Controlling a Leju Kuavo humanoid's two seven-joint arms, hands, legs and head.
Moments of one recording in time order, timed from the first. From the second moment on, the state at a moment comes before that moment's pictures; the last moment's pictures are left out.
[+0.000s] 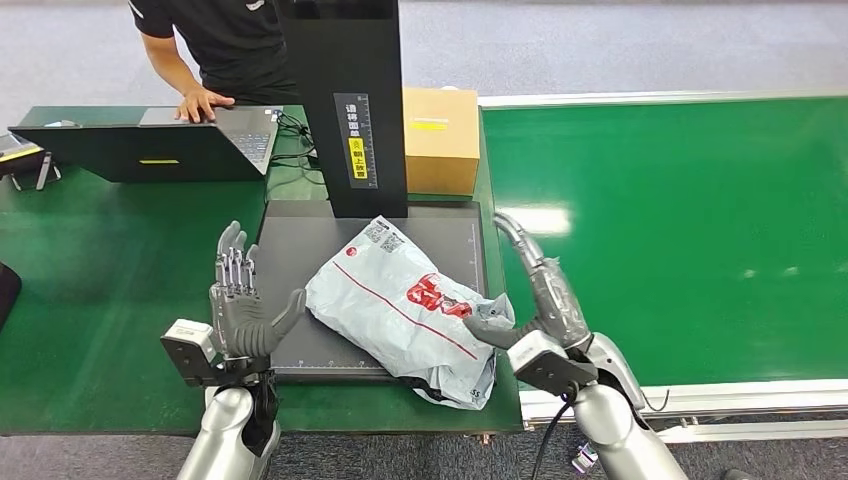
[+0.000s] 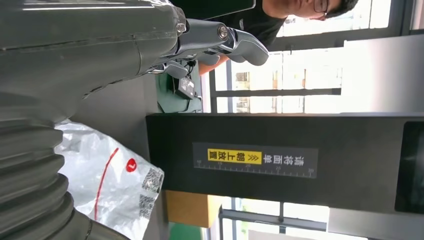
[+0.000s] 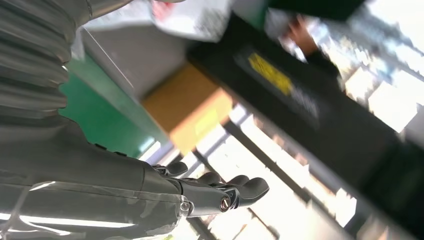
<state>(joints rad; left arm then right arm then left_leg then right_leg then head) -0.14 -0.12 -0.10 -1.16 -0.03 0.01 -0.70 -0.21 -0.15 0.26 -1.44 0.34 -0.12 -0.49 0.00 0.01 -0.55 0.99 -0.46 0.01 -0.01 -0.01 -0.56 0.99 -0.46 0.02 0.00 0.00</state>
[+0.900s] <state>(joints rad) -0.11 -0.12 -0.12 -1.18 -0.20 -0.05 -0.68 -0.04 -0.01 -0.06 -1.57 0.11 0.01 -0.33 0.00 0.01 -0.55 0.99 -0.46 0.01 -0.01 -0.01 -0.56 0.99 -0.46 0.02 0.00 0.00</state>
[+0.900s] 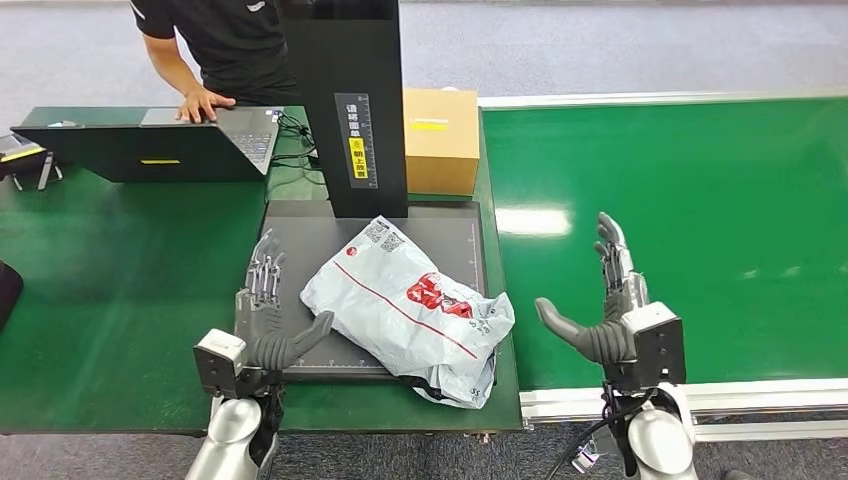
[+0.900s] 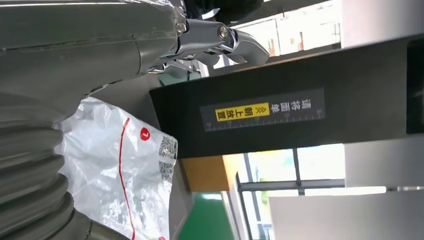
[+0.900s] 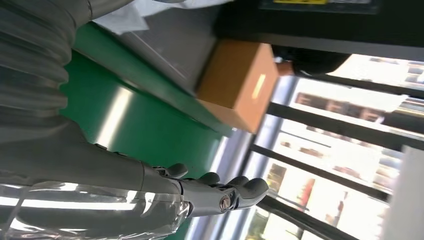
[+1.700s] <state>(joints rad) -0.16 -0.12 -0.20 -1.14 -0.53 0.11 -0.60 0.03 0.02 -0.08 -1.51 0.11 0.19 -0.25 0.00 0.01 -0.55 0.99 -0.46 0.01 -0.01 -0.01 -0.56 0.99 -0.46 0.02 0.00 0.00</state>
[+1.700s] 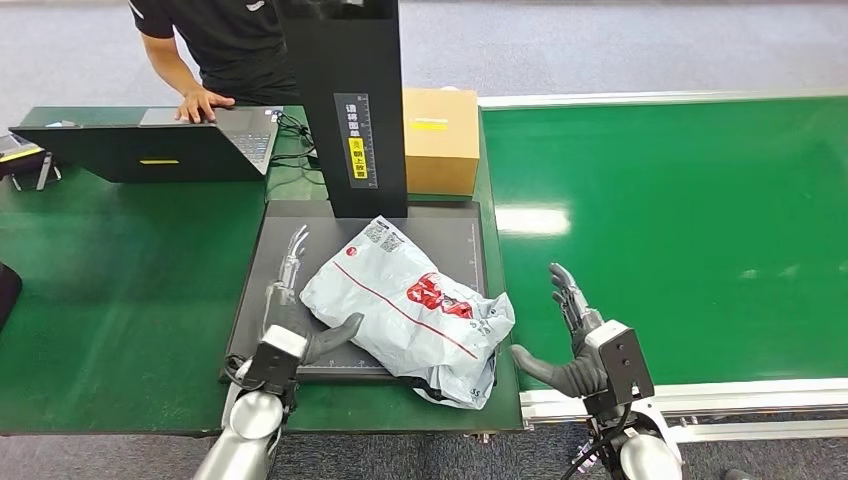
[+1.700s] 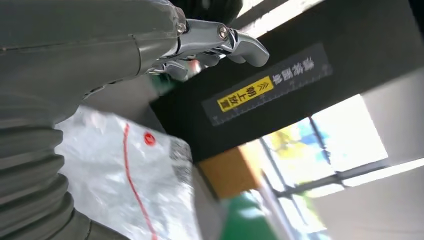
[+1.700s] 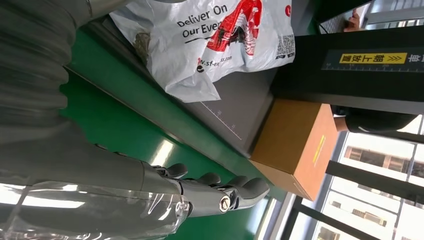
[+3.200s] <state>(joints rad) -0.49 -0.02 -0.55 -0.83 -1.03 -0.15 -0.16 -0.05 0.03 -0.08 -1.46 0.18 0.19 -0.24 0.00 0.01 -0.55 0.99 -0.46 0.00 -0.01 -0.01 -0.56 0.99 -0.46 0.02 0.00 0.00</state>
